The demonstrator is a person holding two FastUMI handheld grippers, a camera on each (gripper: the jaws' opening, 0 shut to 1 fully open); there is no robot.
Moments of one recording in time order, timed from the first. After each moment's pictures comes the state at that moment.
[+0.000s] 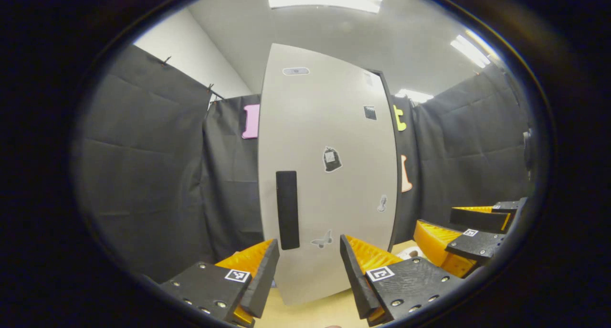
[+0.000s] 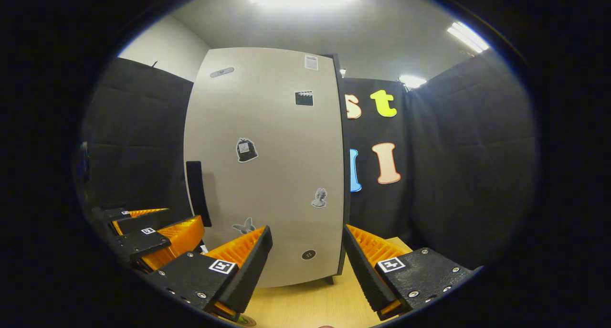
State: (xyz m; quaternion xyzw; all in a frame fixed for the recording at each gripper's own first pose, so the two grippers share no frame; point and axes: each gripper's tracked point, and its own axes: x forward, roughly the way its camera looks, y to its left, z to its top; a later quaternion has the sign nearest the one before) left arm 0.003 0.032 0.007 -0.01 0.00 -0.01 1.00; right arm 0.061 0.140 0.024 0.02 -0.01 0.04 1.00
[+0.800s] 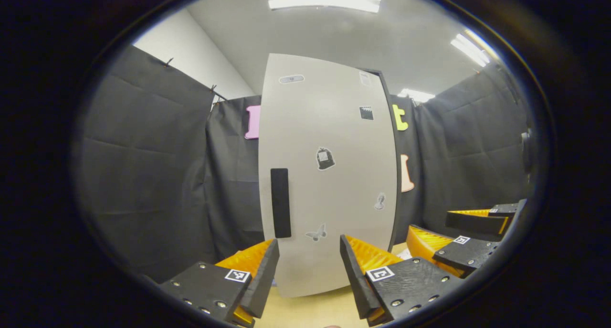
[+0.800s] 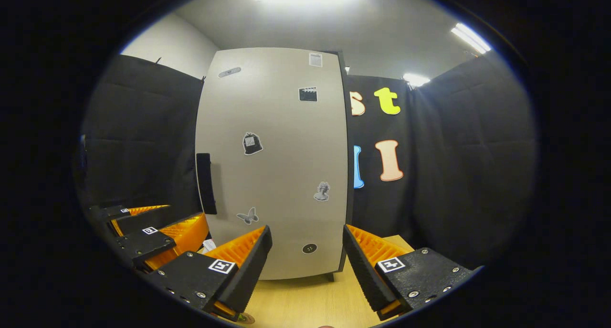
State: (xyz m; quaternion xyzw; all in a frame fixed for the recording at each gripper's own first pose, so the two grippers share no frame) left arm -0.008 0.027 0.003 -0.01 -0.01 0.00 1.00; right arm 0.055 0.142 0.016 0.01 0.00 0.05 1.00
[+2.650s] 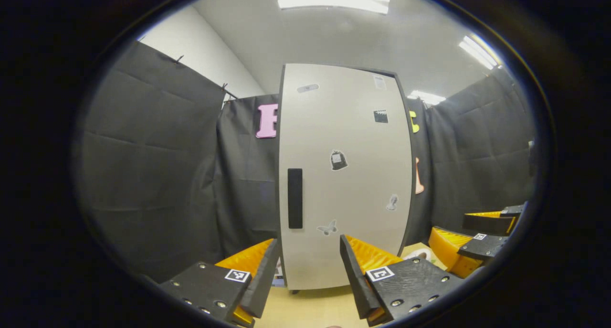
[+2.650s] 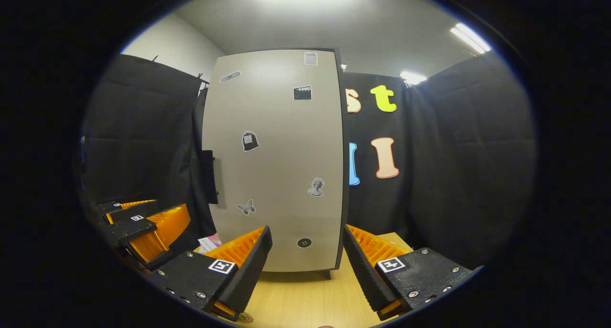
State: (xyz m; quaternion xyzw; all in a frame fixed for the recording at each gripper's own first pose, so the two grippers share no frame) left arm -0.004 0.061 0.004 -0.01 0.00 0.03 1.00; right arm -0.039 -0.036 0.000 0.01 0.01 0.03 1.00
